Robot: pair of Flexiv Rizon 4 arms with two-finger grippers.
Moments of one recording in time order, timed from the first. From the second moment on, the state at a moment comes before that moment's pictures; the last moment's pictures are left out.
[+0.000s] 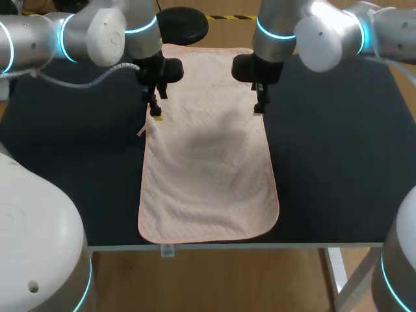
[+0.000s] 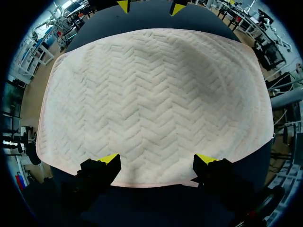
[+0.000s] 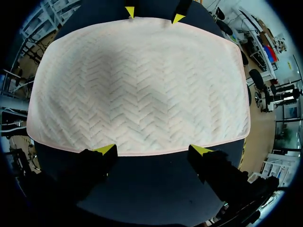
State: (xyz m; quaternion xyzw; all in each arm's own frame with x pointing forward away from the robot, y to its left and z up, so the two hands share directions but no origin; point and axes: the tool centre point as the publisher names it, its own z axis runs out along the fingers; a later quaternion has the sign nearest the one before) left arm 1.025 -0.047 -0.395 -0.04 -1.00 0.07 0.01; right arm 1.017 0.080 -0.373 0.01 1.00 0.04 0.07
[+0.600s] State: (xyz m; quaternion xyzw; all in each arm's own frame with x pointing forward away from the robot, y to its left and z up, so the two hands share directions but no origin) left arm 1.024 -0.039 -0.412 -0.03 -1.00 0.04 0.01; right arm 1.036 0.082 -0.406 -0.02 1.00 0.03 0.06
